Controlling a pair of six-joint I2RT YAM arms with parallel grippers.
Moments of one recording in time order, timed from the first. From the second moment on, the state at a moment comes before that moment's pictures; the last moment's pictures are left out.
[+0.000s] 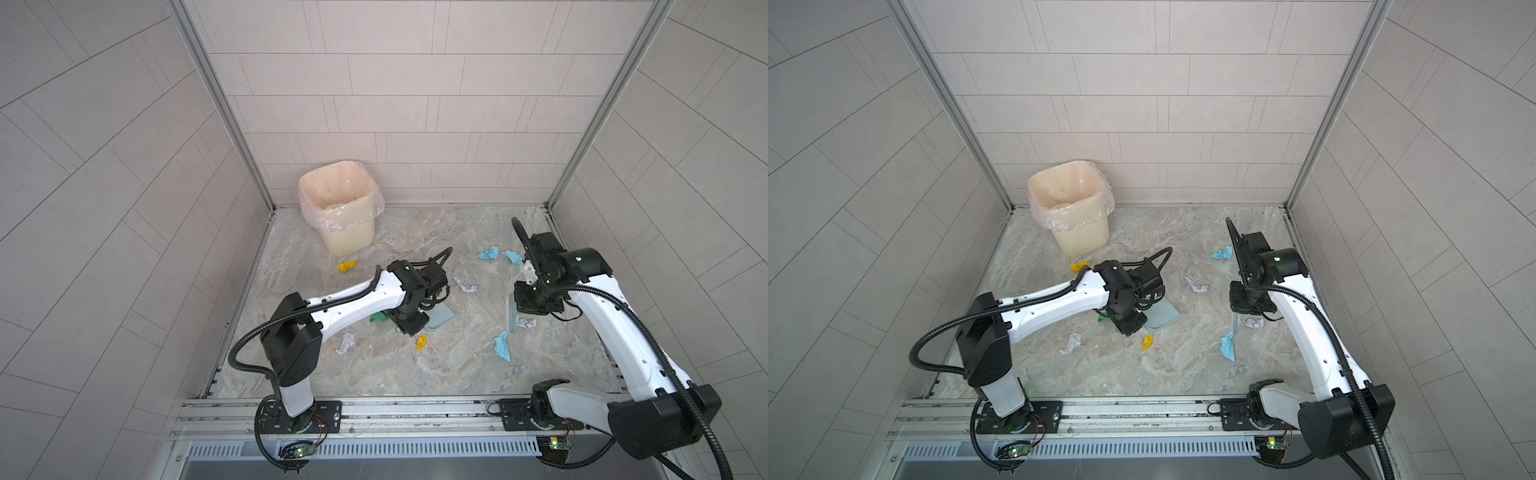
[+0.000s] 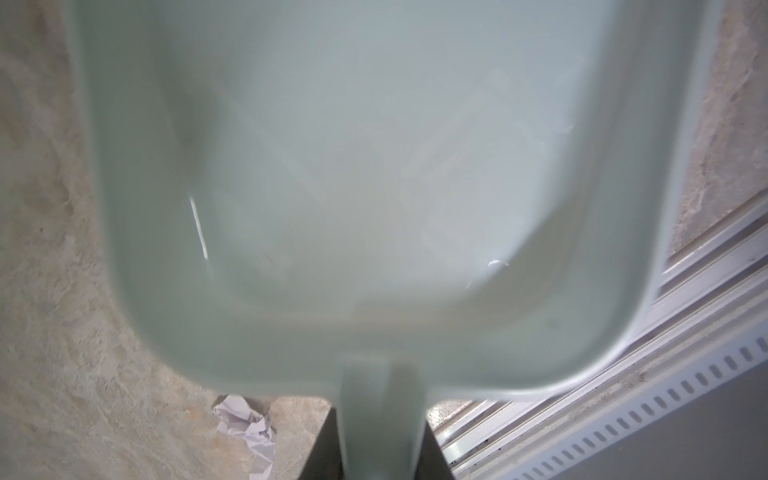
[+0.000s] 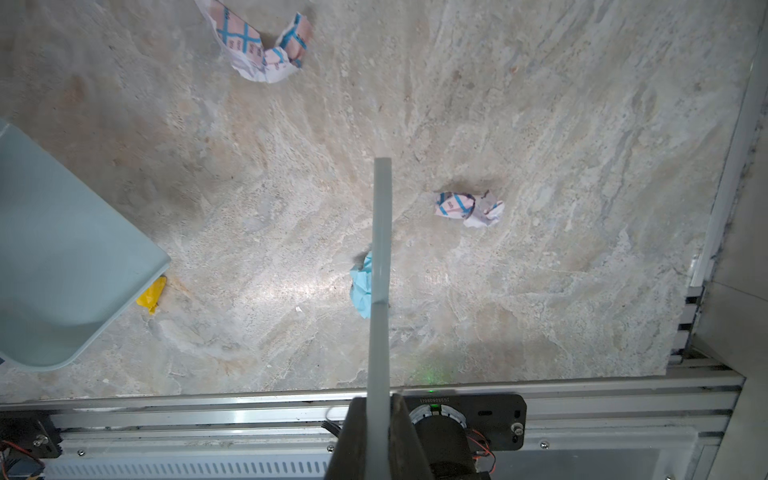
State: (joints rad) left arm -0.96 1.79 1.48 -1.22 0.02 -0.07; right arm 0.16 1.19 1.25 -1.47 -0.01 0.32
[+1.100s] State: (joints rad) left arm -1.09 2.07 1.69 -1.19 -0.02 0.27; right arm 0.18 1.16 1.05 -1.44 0.02 0.37
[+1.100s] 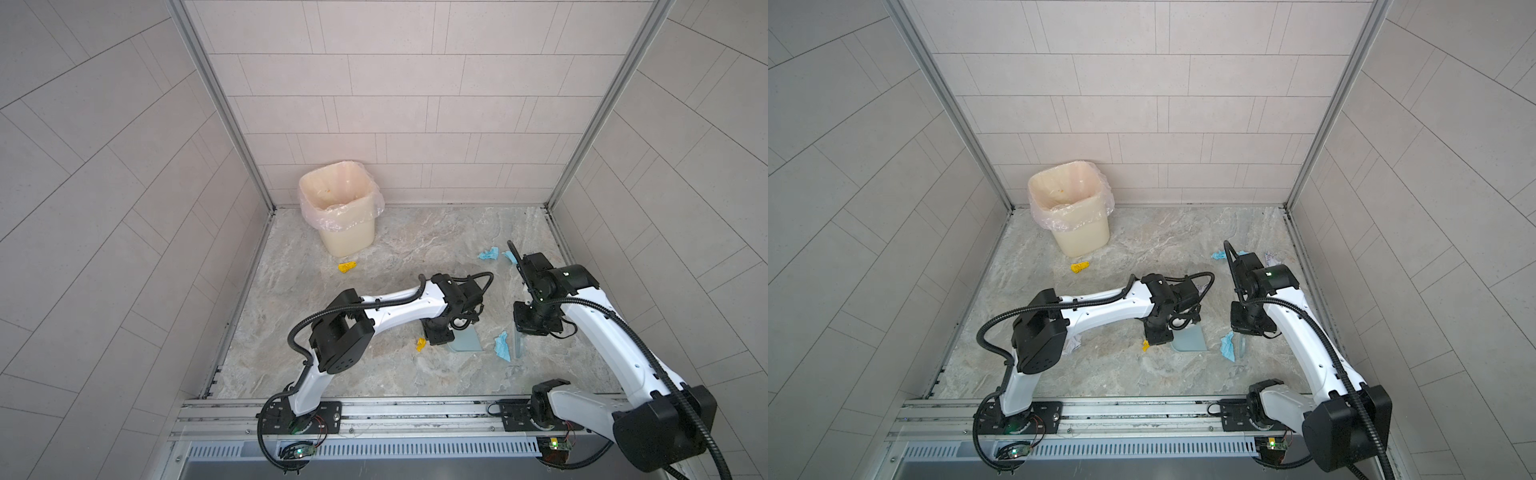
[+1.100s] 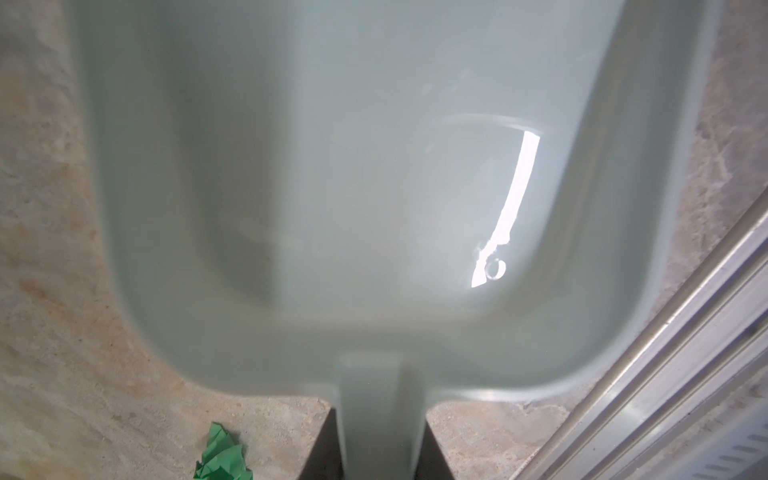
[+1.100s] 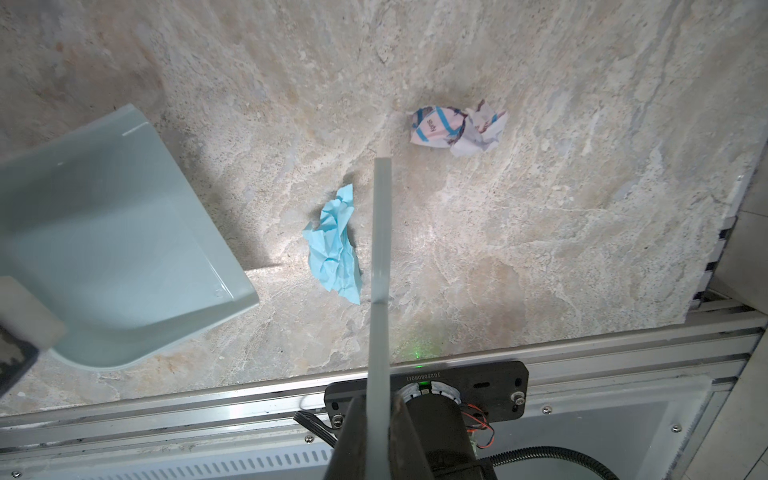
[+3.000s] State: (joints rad) left arm -1.09 2.12 1.66 -1.12 0.06 0.32; right arm 0.24 1.27 1.10 -1.44 -0.07 0.27
